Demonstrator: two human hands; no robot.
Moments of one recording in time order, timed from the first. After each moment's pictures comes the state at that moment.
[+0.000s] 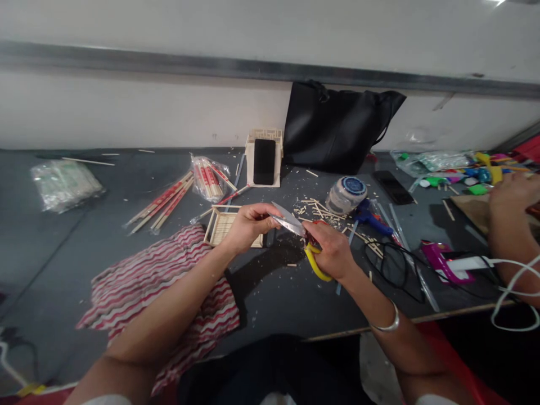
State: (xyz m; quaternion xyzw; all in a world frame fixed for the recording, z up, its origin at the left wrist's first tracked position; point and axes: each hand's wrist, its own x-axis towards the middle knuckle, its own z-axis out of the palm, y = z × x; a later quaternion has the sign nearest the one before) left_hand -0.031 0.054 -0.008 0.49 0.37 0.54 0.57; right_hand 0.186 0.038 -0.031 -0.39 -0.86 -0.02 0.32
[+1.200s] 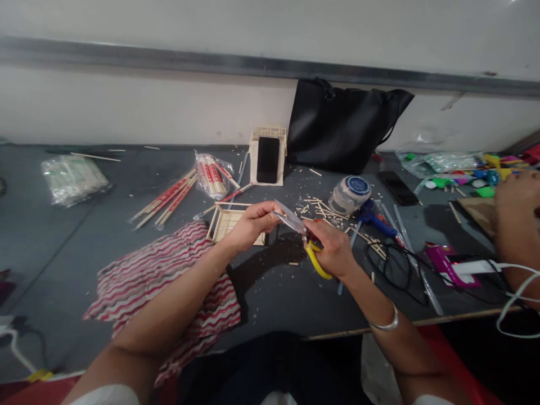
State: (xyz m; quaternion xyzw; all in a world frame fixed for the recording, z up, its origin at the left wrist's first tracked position) left_hand -0.035 0.056 -0.014 0.51 0.30 0.49 0.64; right_hand 0.186 0.041 -0.033 -0.39 -0.87 0.03 0.32
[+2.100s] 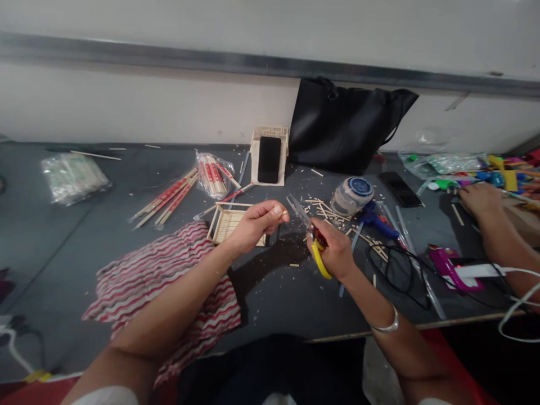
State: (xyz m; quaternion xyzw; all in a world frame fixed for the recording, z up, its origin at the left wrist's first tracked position) left_hand -0.030 0.054 -0.008 0.49 0.30 0.50 0.65; right_hand 0.184 0.045 -0.044 -0.41 -0.83 0.02 0.38
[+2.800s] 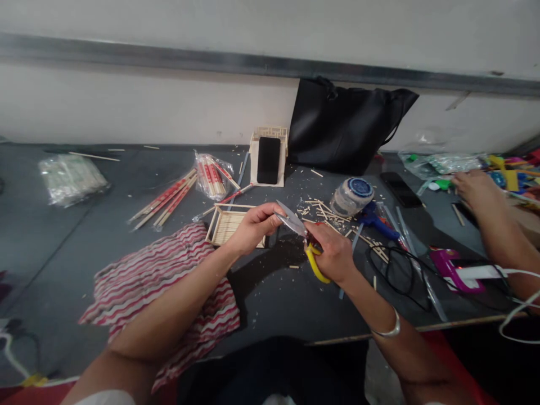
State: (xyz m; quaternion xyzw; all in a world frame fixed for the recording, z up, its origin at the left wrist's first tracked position) left_hand -0.029 0.057 -0.019 0.47 0.31 0.54 0.62; right_hand 0.183 0.039 -0.038 -0.42 -0.85 -0.01 0.31
